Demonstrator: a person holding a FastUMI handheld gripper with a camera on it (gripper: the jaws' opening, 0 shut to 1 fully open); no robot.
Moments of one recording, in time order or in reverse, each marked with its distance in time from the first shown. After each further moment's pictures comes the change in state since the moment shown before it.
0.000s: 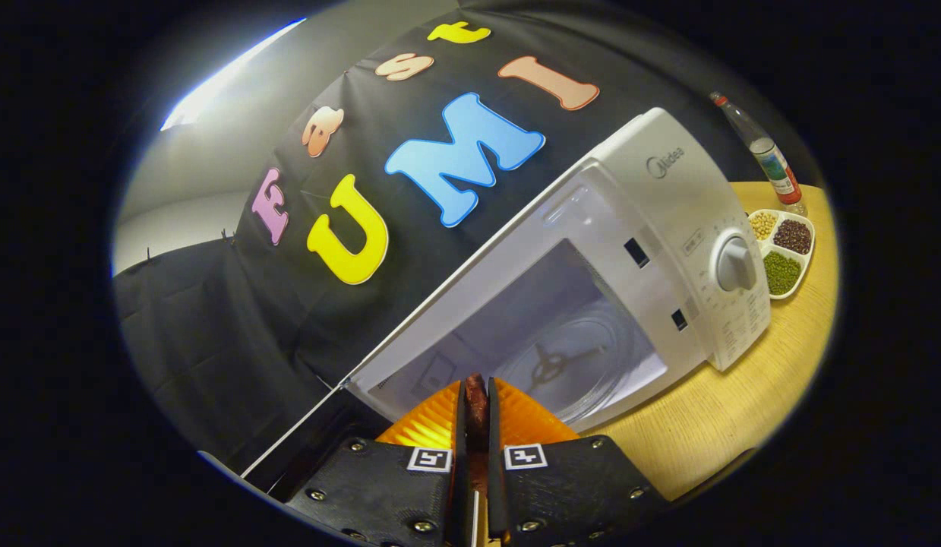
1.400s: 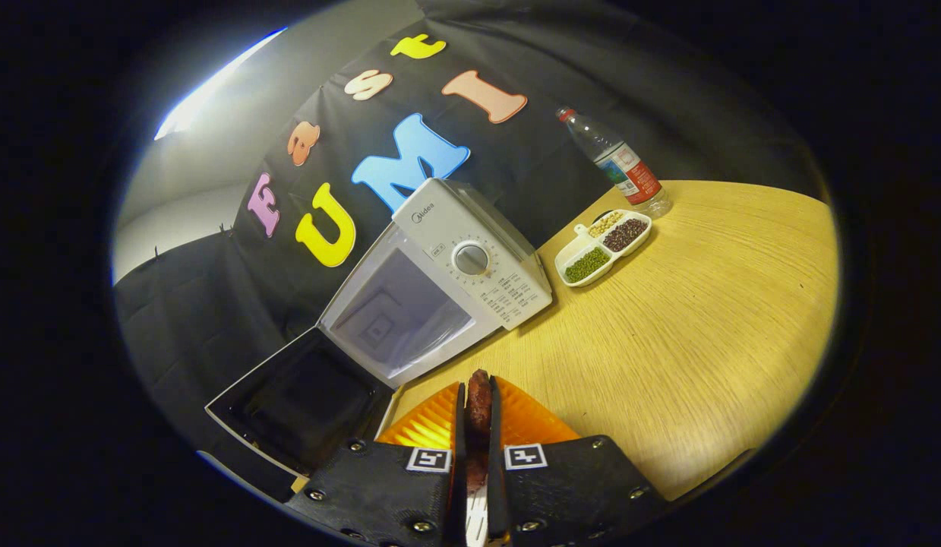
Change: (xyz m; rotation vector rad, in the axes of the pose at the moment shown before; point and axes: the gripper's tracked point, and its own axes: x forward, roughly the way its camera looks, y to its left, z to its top) arm -0.226 -0.167 0.004 0.038 0.117 -0.036
